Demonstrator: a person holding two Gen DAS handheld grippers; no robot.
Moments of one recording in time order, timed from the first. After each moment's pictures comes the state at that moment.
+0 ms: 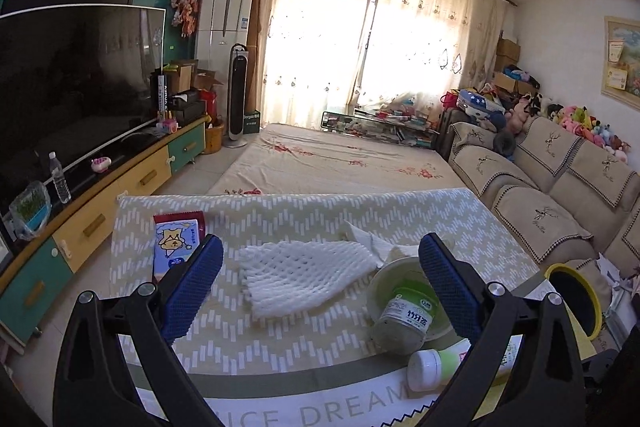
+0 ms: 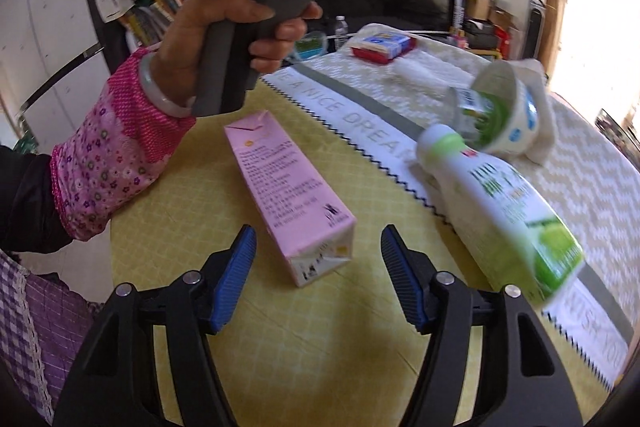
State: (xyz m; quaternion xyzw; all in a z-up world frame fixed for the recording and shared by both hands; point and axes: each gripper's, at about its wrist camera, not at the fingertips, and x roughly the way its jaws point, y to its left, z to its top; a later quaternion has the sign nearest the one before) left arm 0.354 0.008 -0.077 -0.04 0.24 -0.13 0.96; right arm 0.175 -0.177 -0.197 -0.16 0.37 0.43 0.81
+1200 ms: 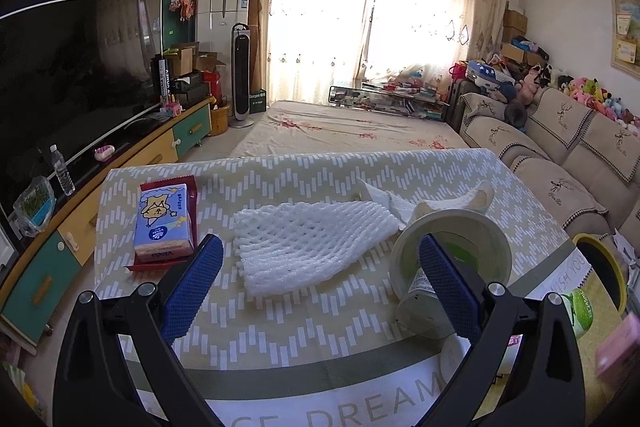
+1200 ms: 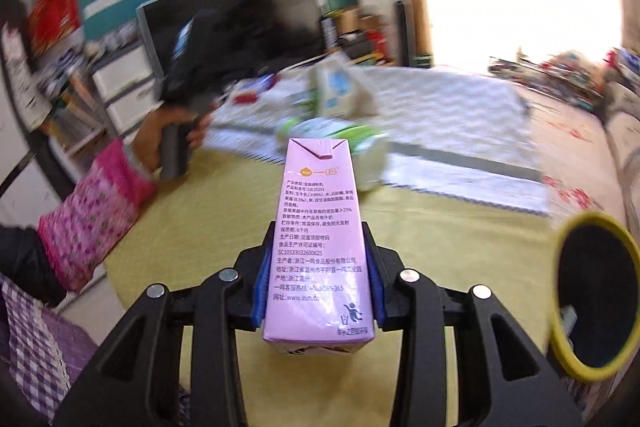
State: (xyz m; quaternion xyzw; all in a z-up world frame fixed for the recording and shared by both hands) left arm 0.372 -0.018 -0.131 0.00 0.28 -0.12 0.95; right arm 0.097 -0.316 -0.170 0.00 0.33 0.23 0.92
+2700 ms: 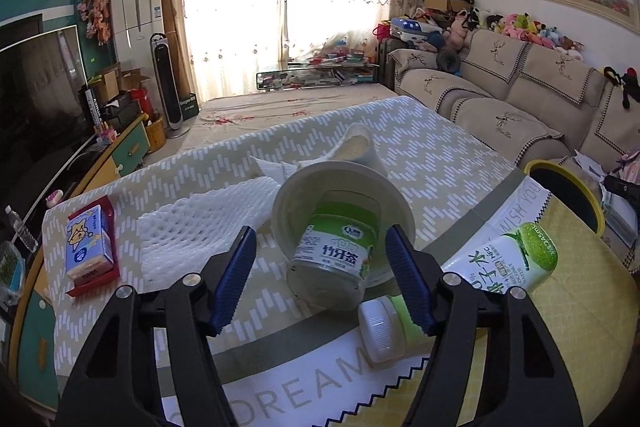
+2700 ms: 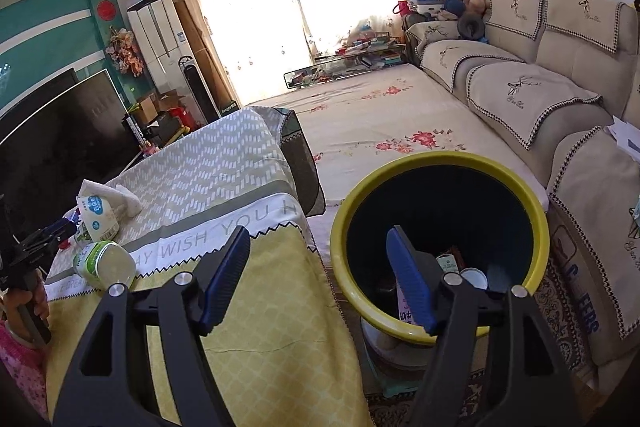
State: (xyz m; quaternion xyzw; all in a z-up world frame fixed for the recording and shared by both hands) left arm 0.347 -0.084 -0.139 0.09 0.29 -0.25 0.92; right arm 0.115 -0.465 -0.187 0.17 0.27 -0.11 0.94
